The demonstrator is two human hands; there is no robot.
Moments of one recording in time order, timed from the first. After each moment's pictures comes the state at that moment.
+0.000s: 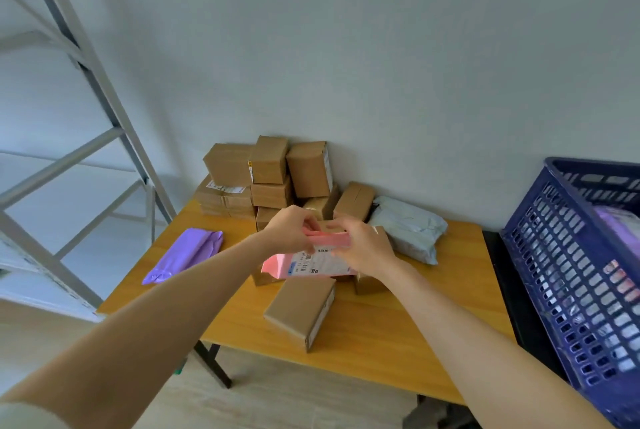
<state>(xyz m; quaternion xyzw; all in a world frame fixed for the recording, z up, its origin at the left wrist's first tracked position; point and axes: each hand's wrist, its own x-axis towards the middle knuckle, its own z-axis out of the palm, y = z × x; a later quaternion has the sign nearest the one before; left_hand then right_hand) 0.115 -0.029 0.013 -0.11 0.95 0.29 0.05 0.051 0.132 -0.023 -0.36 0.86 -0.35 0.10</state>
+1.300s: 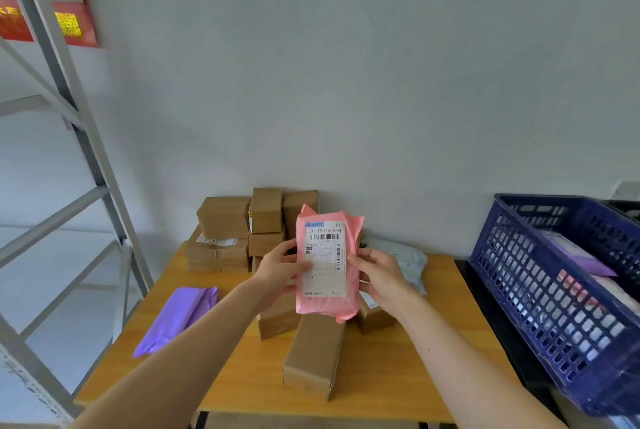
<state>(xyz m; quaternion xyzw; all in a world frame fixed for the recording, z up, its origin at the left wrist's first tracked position) 0.169 -0.089 0.023 -0.17 0.66 0.73 0.01 0.105 0.104 0.012 -0.04 0.64 -0.74 0.19</state>
